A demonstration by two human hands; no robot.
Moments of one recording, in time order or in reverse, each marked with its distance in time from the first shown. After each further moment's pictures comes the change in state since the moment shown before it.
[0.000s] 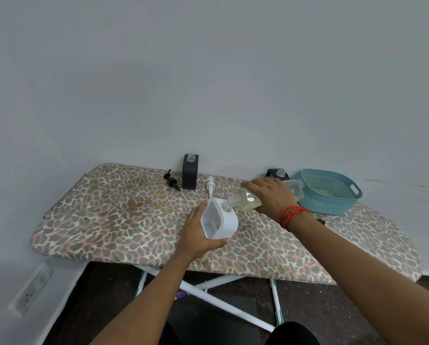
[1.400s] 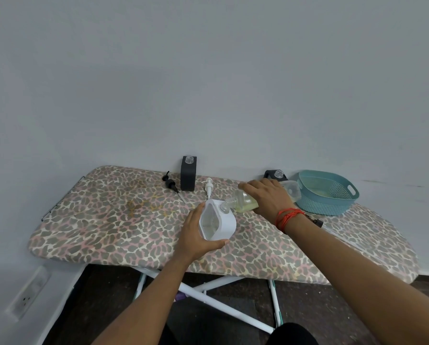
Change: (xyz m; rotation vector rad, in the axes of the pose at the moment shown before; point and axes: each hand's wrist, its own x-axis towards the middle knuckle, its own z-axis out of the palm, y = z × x) left_hand -0.005 0.015 -0.005 -0.001 -0.010 -0.034; right_hand -0.001 -0.003 0.001 -0.045 -0.006 0.011
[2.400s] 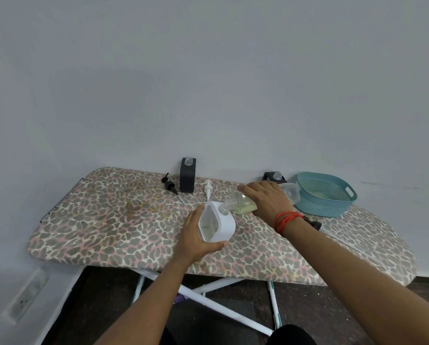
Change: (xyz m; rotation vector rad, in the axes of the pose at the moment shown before) left_hand 0.003 -0.011 0.005 0.015 0.012 -0.045; right_hand -0.002 -0.002 0.005 -0.007 0.035 0.010
